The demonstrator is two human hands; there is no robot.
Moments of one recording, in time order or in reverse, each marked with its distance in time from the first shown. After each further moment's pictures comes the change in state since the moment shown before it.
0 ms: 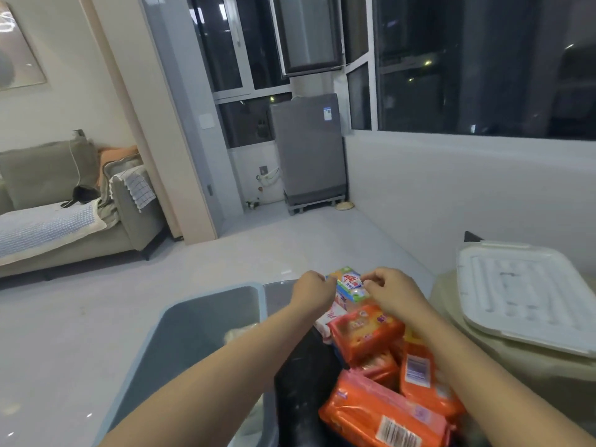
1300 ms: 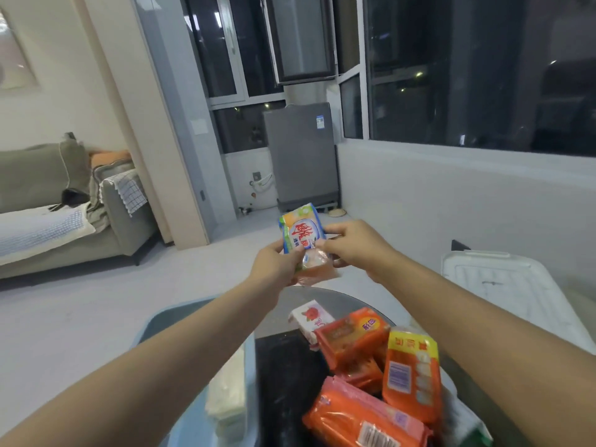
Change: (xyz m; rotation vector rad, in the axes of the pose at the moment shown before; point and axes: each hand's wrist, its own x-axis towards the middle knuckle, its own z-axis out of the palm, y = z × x) left_hand -0.020 0.033 -0.060 -0.566 0.066 0.052; right_hand 0.003 -0.101 -0.044 0.303 -0.165 -0.079
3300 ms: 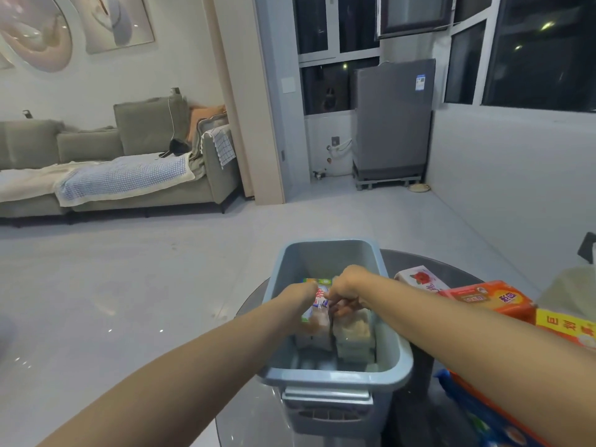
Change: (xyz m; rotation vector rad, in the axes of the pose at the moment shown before) left_hand -0.044 -0.114 -0.161 0.133 0.143 -0.507; right_hand -0.015 0.001 0.234 -0.238 -0.532 0.540
